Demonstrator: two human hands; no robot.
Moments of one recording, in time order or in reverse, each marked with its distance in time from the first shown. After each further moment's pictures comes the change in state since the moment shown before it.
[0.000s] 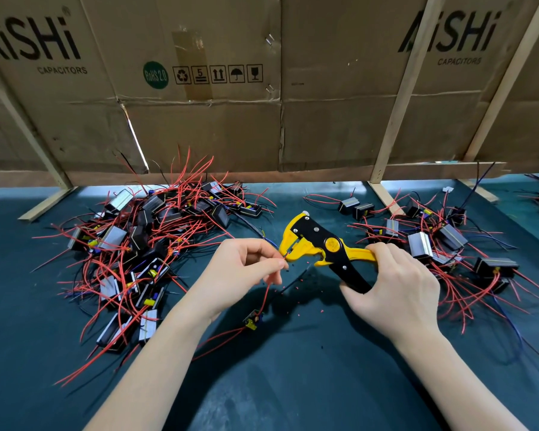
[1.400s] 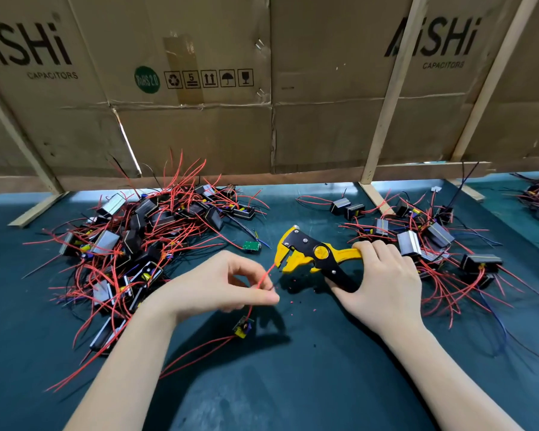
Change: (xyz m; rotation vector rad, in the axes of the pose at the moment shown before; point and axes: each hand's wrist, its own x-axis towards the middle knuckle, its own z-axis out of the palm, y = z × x) left_hand -0.005 -0.004 -0.026 0.222 -0.427 -0.086; right_hand -0.004 0.013 0.017 -0.077 -0.074 -0.018
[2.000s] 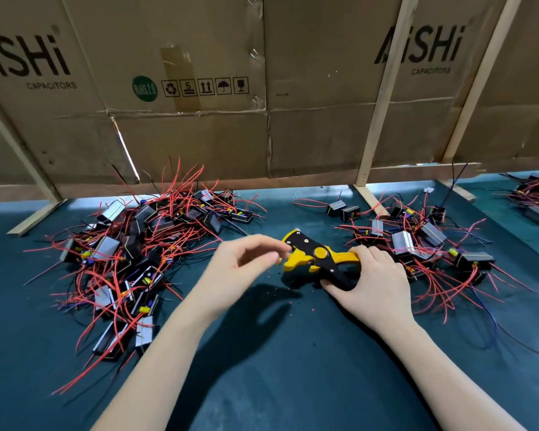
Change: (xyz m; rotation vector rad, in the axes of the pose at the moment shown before) left_hand 0.019 0.007 0.023 -0.143 0.425 0.304; right_hand 0.001 -0.001 0.002 0.042 -0.209 0.147
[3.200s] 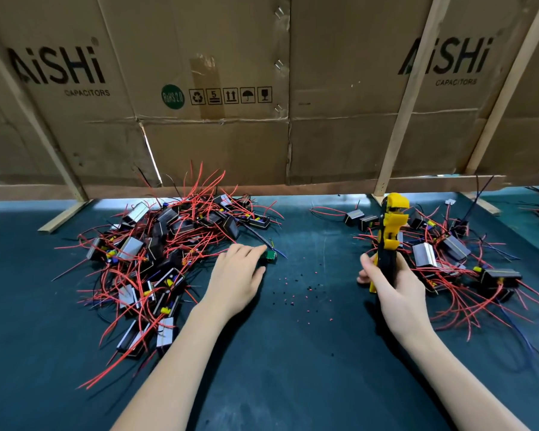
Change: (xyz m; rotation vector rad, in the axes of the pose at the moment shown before) left_hand 0.022 -0.076 -0.024 1.127 0.068 -0.039; right_hand -0.003 -0.011 -0.014 1.022 -0.065 0.336
